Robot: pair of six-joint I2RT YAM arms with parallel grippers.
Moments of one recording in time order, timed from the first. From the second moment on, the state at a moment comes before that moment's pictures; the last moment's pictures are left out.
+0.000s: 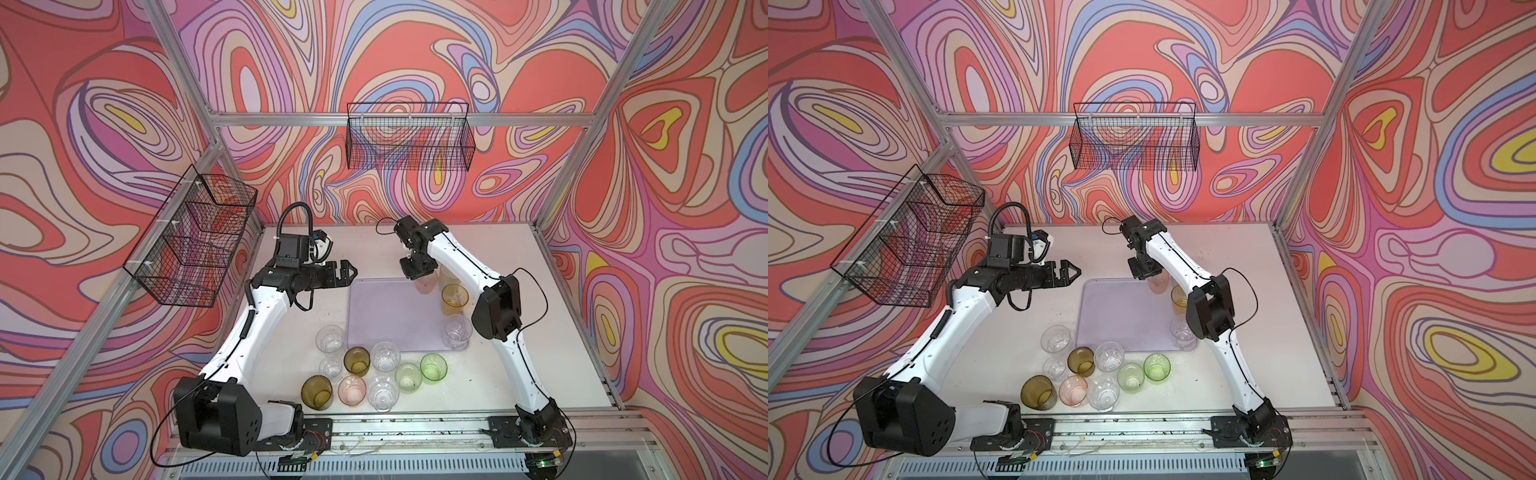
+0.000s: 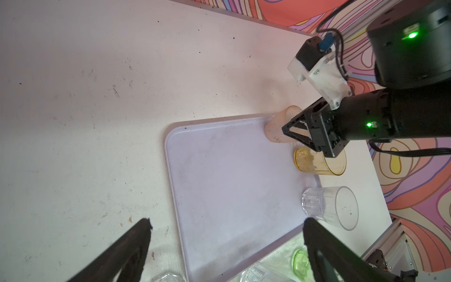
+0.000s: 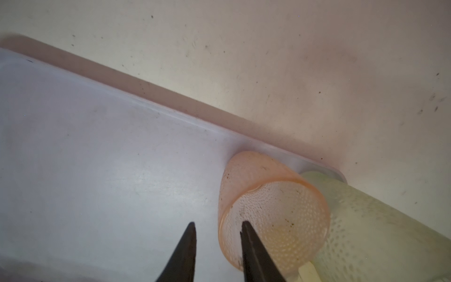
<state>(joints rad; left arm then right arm) -0.13 1.32 1.18 -0.67 0.41 -0.25 0.57 2.38 2.40 -1.36 0.08 0.22</state>
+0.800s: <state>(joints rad) -0.13 1.32 1.18 -0.67 0.43 -0.25 0.69 1.96 2.03 -1.24 0.07 0.23</state>
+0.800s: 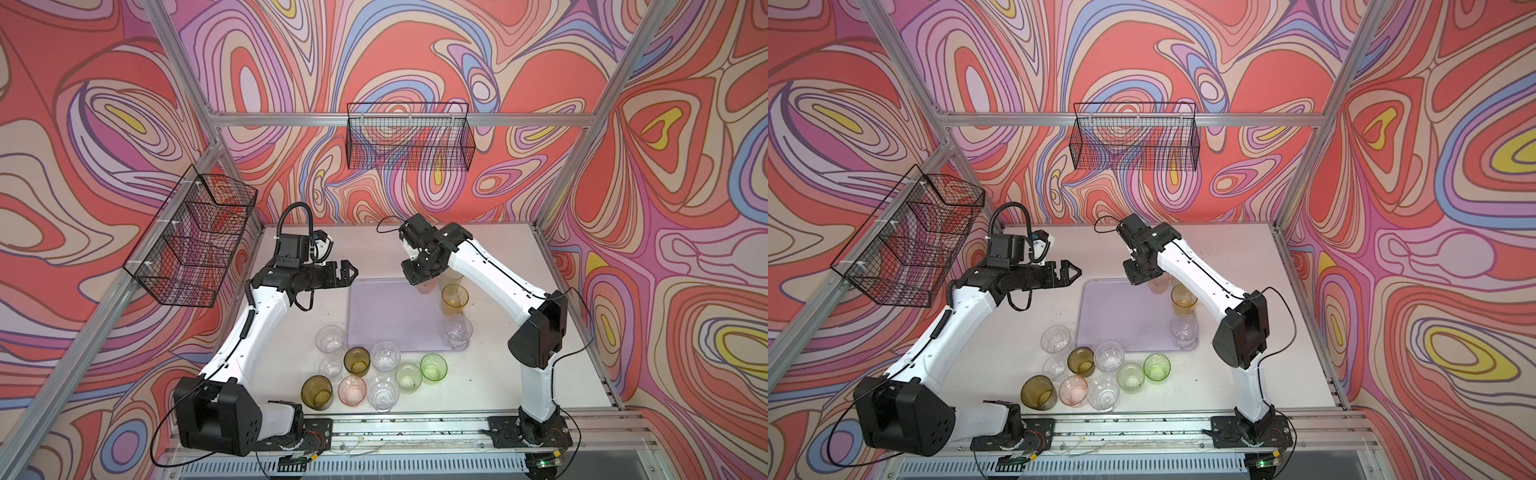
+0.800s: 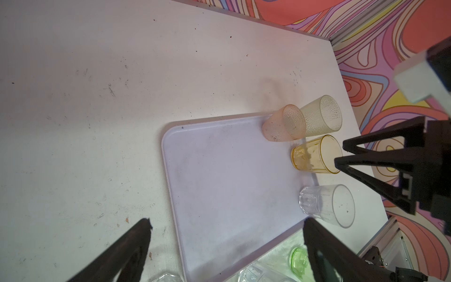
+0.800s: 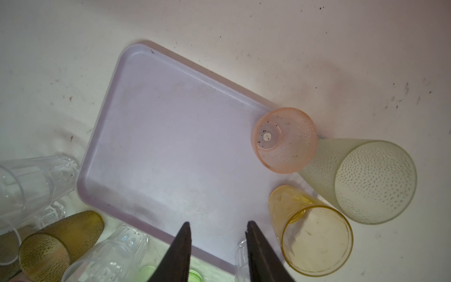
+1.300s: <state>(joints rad) -0.13 1.32 1.18 -0.67 0.46 -0.25 0.82 1.82 1.78 -1.23 0.02 0.25</state>
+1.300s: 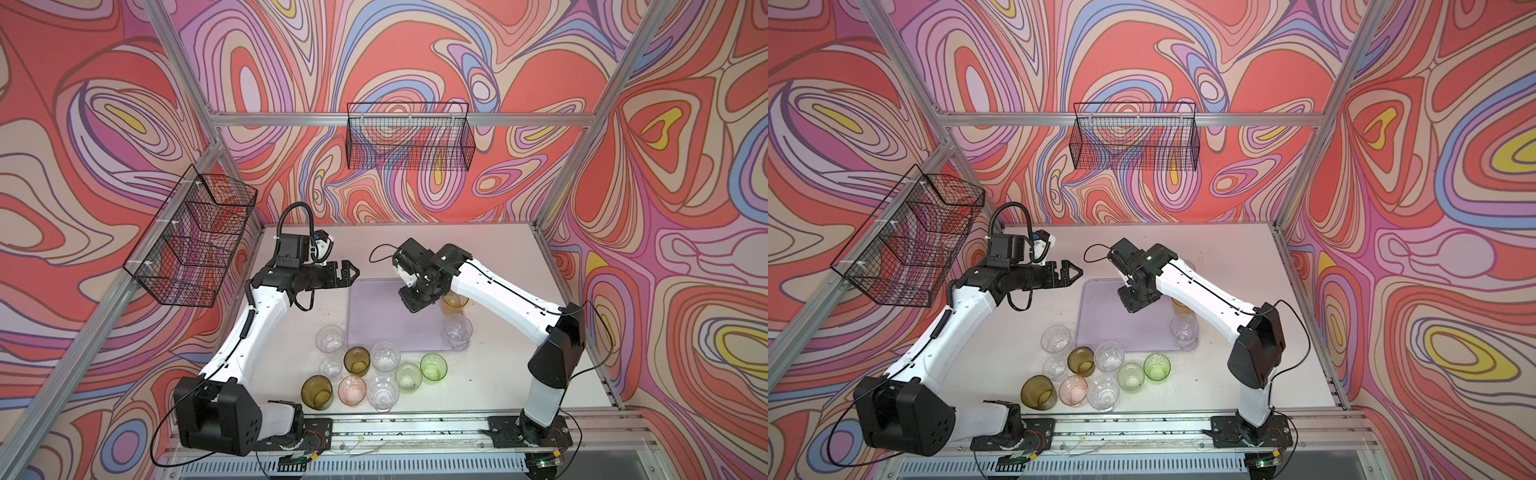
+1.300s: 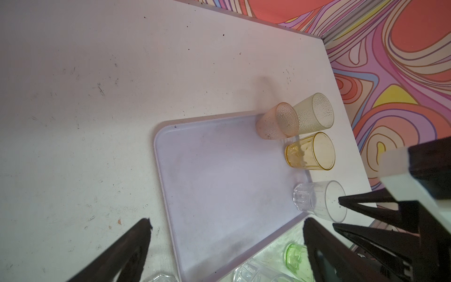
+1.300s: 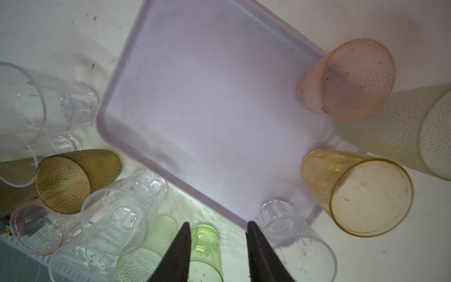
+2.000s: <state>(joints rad) -0.13 1.32 1.18 -0.67 0.46 -0.25 0.99 1.81 1.63 -1.15 -0.07 0.31</state>
